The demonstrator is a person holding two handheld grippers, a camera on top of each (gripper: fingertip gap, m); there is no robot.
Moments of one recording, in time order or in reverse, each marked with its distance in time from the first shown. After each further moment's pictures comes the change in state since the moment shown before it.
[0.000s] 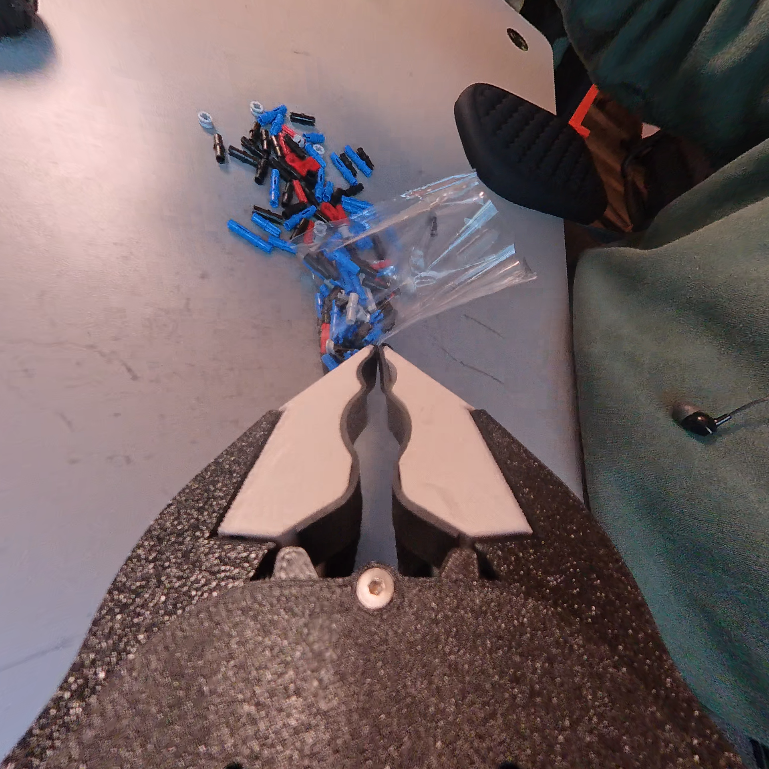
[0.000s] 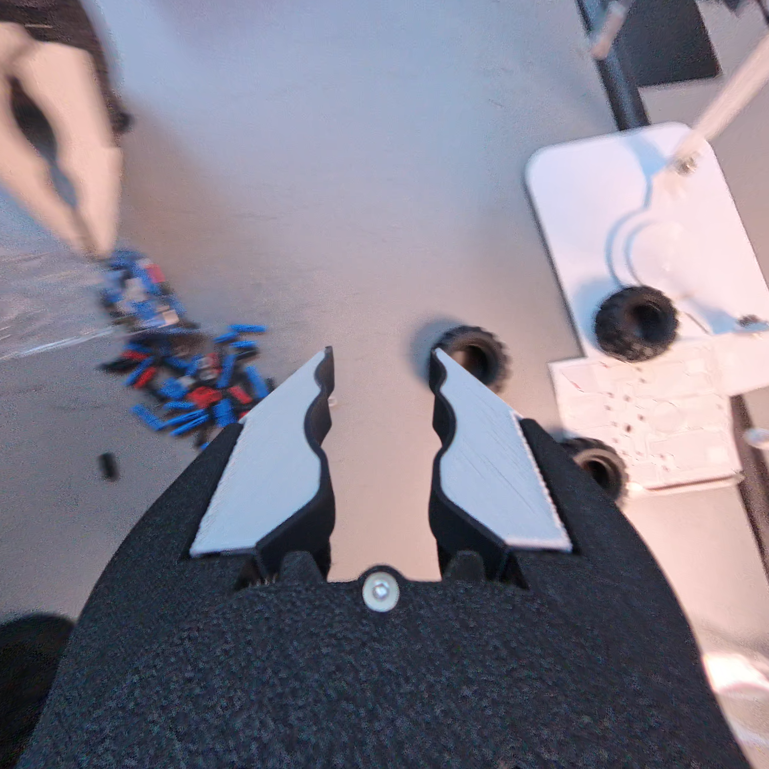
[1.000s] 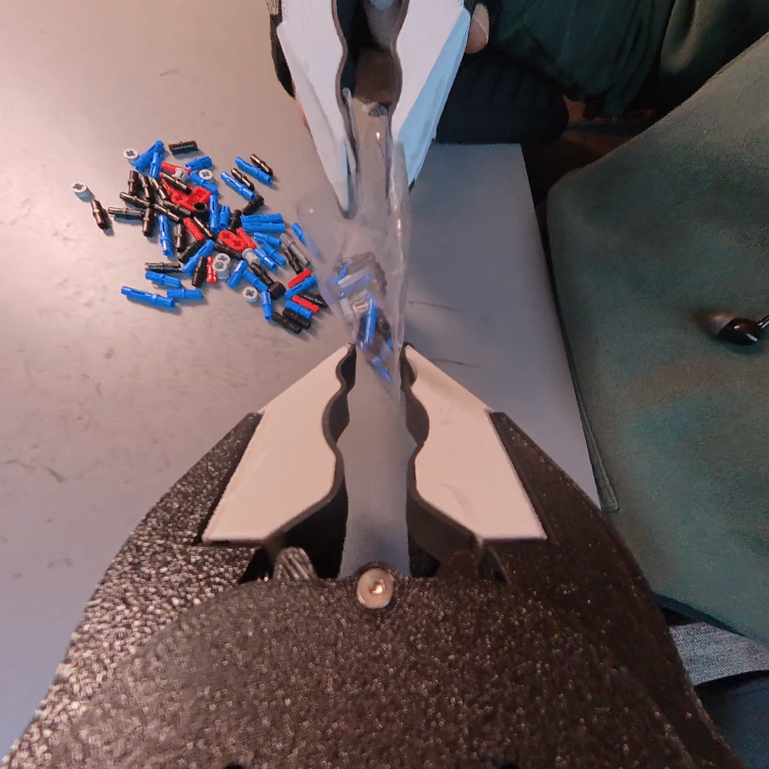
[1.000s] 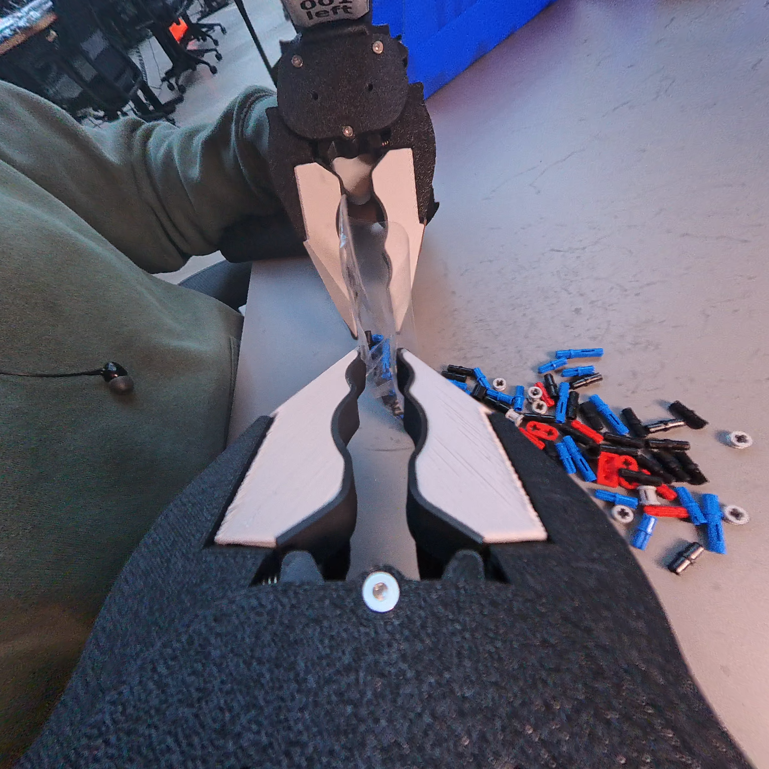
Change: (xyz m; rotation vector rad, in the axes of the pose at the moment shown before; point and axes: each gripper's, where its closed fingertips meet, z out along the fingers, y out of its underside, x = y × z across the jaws) left arm 0.038 0.007 0.018 -0.070 0.027 0.290; right arm -0.191 -0.003 0.005 0.360 -0.308 0.231
